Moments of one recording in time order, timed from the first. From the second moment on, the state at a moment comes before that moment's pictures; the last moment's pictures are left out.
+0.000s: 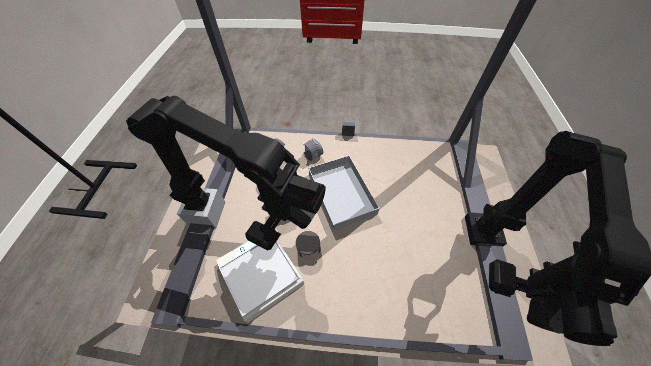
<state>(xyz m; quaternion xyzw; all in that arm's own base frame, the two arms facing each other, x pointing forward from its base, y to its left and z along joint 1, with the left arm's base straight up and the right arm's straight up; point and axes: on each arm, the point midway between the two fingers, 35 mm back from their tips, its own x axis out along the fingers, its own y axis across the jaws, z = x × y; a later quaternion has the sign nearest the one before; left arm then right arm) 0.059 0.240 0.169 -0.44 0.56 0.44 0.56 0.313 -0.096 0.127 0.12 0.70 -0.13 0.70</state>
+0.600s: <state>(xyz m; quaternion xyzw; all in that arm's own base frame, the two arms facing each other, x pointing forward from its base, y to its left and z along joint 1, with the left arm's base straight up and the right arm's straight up) 0.059 0.240 0.169 -0.44 0.56 0.44 0.56 0.260 -0.154 0.122 0.20 0.68 -0.21 0.67</state>
